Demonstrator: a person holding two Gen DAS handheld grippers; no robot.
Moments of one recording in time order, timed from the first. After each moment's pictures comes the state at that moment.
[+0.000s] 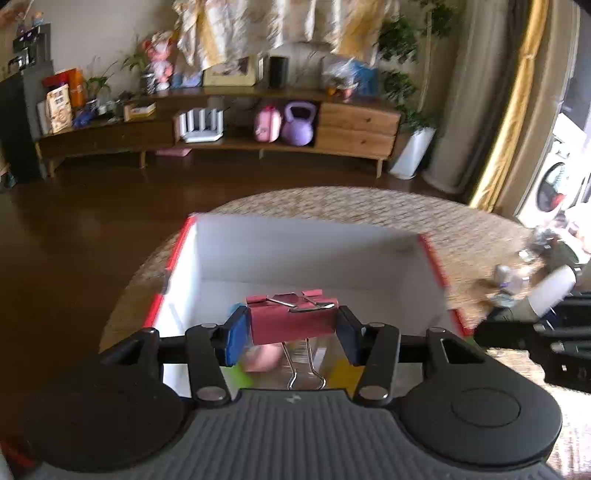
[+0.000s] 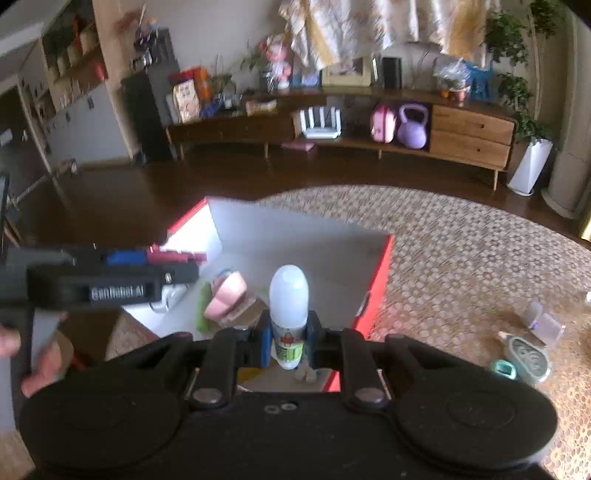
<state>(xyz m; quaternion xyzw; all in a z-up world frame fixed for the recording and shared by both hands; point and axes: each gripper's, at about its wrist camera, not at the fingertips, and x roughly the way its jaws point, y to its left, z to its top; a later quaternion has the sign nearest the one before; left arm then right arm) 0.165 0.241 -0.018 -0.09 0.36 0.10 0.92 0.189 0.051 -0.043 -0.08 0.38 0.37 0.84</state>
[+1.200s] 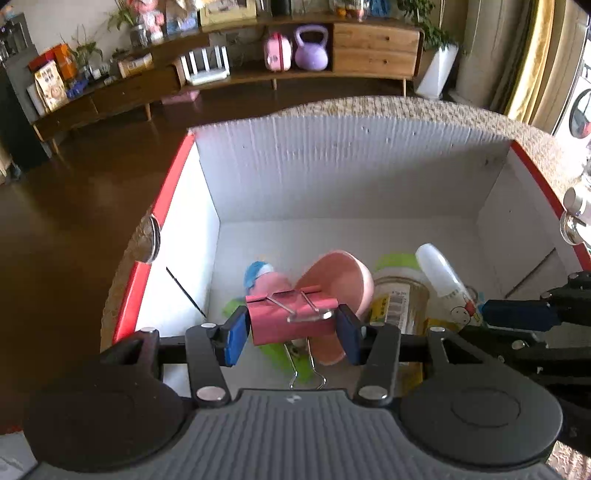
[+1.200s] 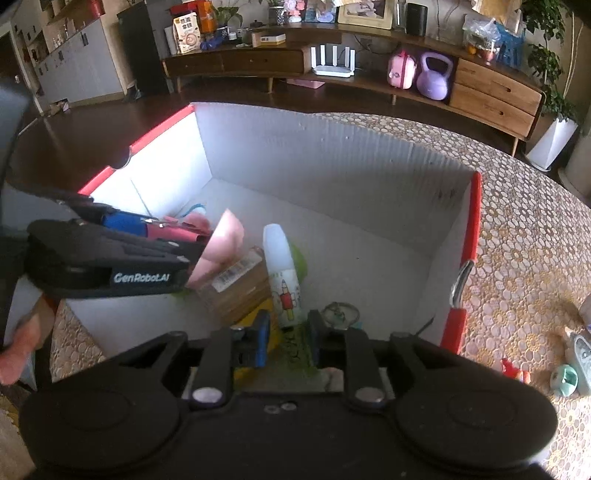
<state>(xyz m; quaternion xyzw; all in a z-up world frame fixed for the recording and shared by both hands) 0.220 0.262 -0.096 -0.04 0.48 0.11 0.87 0.217 0.127 -0.129 -0.15 0.44 0.36 0.81</state>
